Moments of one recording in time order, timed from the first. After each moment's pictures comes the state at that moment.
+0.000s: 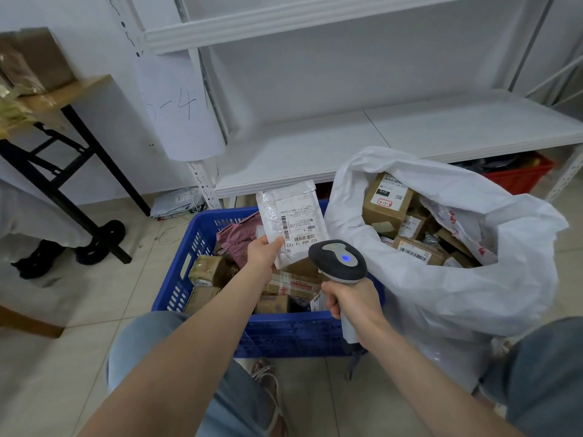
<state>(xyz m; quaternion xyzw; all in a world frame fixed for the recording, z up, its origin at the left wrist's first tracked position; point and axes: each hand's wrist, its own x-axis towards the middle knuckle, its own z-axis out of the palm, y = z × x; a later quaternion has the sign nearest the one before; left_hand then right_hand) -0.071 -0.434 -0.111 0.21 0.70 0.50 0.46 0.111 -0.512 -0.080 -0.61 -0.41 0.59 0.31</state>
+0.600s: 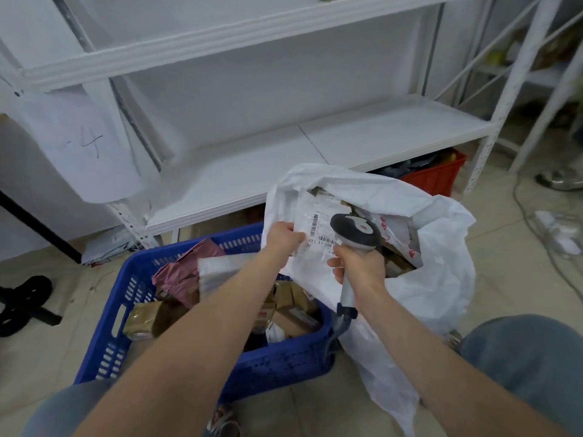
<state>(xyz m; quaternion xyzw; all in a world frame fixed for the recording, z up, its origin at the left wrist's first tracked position) 0.072 -0.333 -0.082 0.48 0.71 0.31 0.41 0.207 -0.427 -0.061 -0.61 -0.23 0.55 0.52</state>
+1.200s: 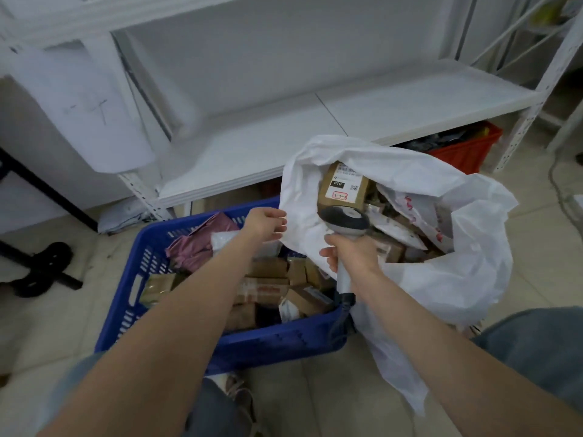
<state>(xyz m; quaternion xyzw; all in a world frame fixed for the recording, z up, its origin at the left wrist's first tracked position) 0.005 -0.328 -0.096 0.43 0.71 0.32 0.45 0.177 -0.401 -0.090 -0.62 -0.26 0.60 0.44</state>
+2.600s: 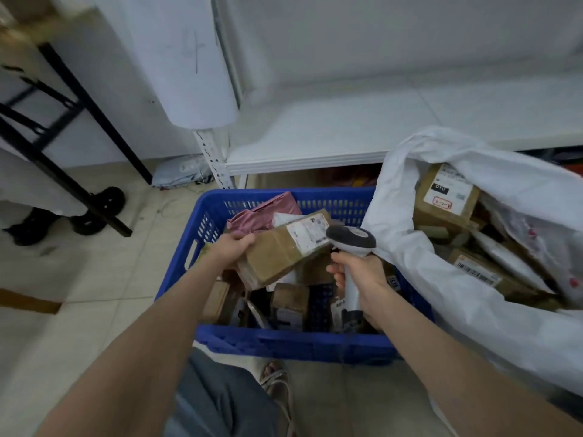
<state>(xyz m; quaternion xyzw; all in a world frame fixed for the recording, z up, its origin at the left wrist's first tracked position) -0.224 -0.385 -0.151 0.32 0.82 0.25 0.41 0.027 -0.382 -0.145 -0.60 -0.27 0.68 0.31</state>
